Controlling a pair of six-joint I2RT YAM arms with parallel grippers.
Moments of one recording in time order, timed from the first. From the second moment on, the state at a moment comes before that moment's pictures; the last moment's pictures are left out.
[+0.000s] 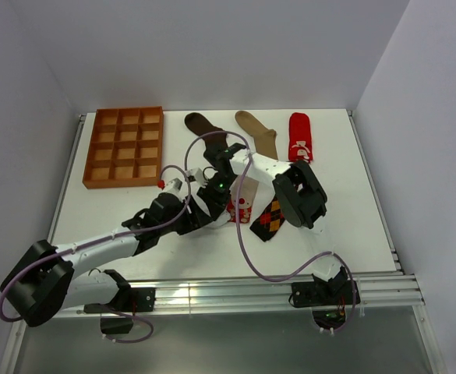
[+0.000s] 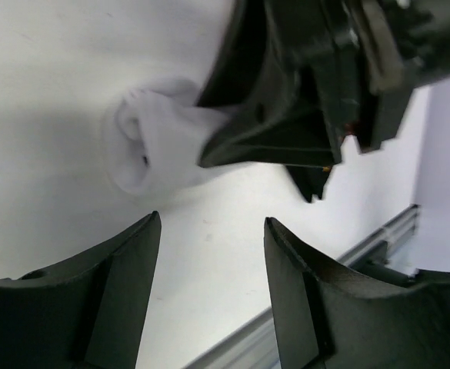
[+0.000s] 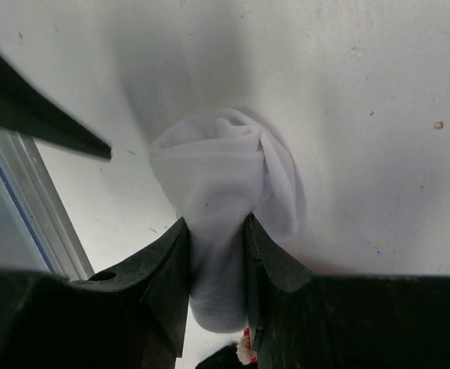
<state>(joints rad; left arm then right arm) -0.71 1.21 0.46 0.12 0.05 -0.95 0.70 2.20 1.71 -0.97 -0.62 -0.49</state>
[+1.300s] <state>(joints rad) -0.85 1.19 0.44 0.17 -0.34 -1.35 0.69 2.00 1.41 -0.63 -0.56 -0.22</state>
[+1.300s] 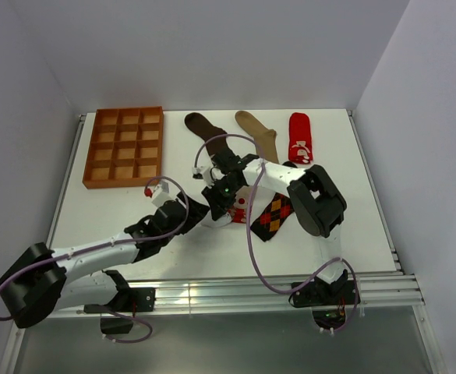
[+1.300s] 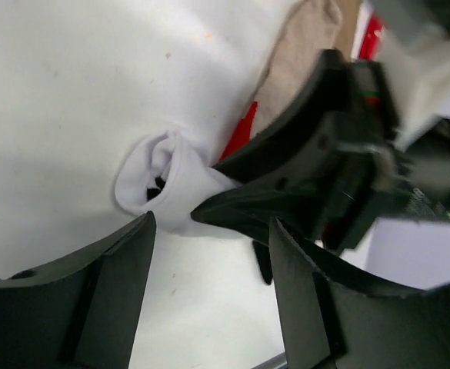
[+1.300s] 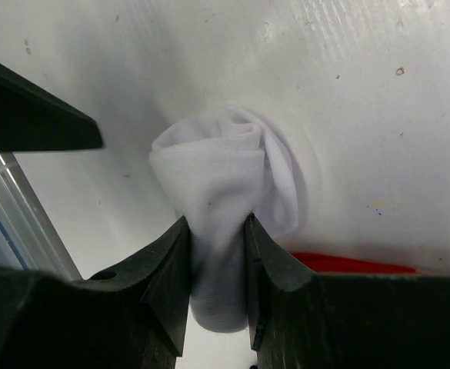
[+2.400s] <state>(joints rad) -1.15 1.48 0.76 -0.01 -0.55 -0.21 0.68 2.25 1.73 -1.11 -0.72 -0.63</state>
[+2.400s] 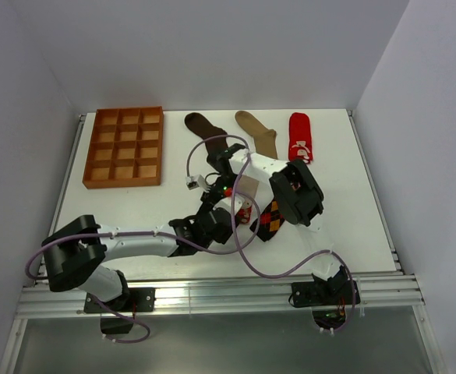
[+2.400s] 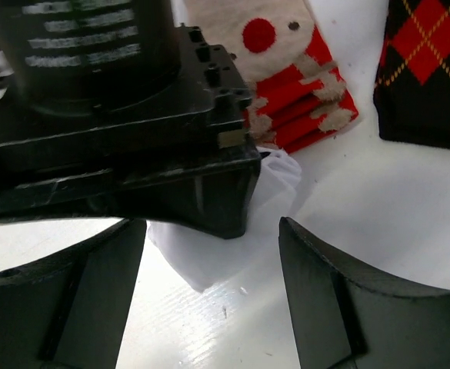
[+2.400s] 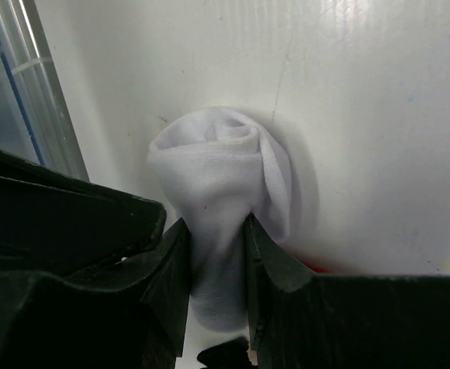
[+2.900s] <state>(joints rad) -1.17 1.55 0.82 -0.12 -0.47 -0.17 0.68 2.32 1.80 -1.28 -0.74 -0.72</state>
